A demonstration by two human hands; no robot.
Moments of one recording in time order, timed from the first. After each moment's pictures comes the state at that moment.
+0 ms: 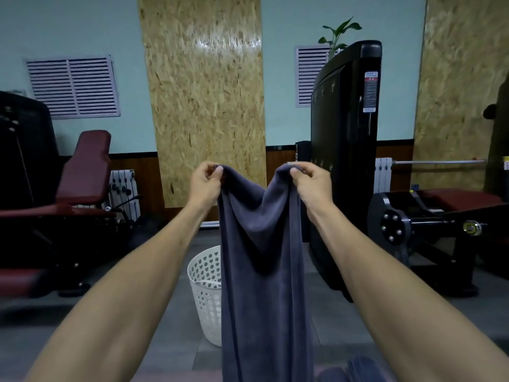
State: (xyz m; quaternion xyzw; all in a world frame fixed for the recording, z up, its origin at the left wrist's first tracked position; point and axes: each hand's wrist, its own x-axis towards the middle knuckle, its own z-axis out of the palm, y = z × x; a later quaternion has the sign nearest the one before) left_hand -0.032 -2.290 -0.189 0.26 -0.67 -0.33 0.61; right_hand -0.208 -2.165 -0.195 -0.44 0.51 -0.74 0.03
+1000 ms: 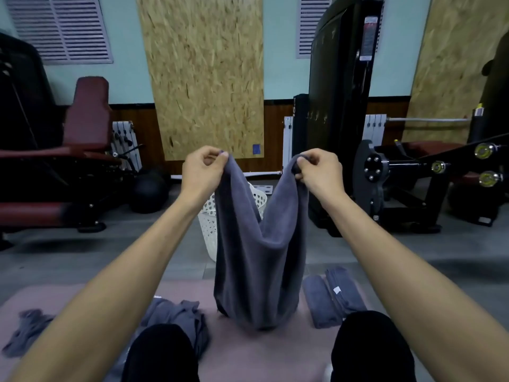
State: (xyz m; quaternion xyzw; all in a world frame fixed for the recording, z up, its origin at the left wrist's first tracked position) left_hand 0.083 -2.109 -0.294 0.30 -0.69 -0.32 0.57; right_hand -0.114 -1.999 -0.298 -0.43 0.65 -0.62 -0.01
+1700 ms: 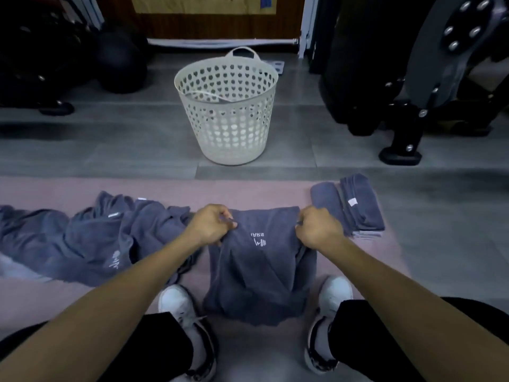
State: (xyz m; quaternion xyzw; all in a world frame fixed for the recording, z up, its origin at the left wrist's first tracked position) left_hand 0.058 -2.199 -0.644 0.50 -0.74 -0.43 0.10; right_hand -0.151 -2.072 -0.618 -0.46 0.87 -0.06 0.18
